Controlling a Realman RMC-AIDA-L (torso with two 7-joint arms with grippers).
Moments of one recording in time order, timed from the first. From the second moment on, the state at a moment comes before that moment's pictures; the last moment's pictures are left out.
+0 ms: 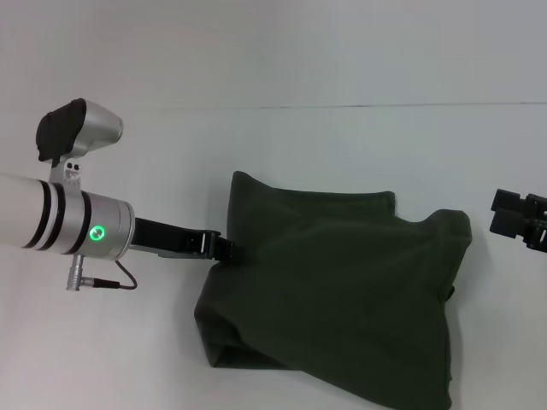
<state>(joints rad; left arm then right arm) -0.77 -2.07 0.83 0.52 2.31 1.21 -2.29 0.41 2.00 -0.42 -0.69 -1.92 -1.90 1.68</state>
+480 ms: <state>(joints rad) -0.77 -2.07 0.82 0.53 2.30 1.21 -2.27 0.42 2.00 -0.42 -0.69 -1.92 -1.90 1.68</state>
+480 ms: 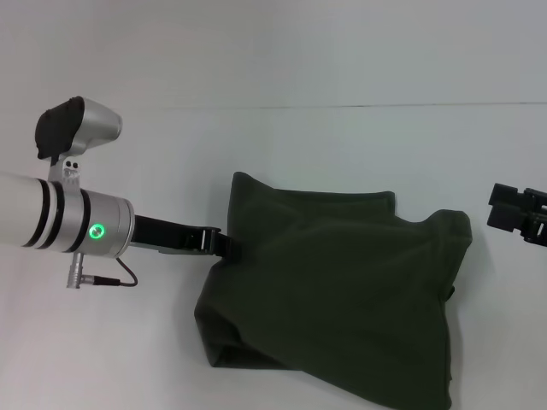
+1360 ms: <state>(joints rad) -0.77 -2.09 0.73 0.53 2.30 1.11 -2.33 0.43 2.00 -0.42 -0.68 -1.93 -1.89 1.68</state>
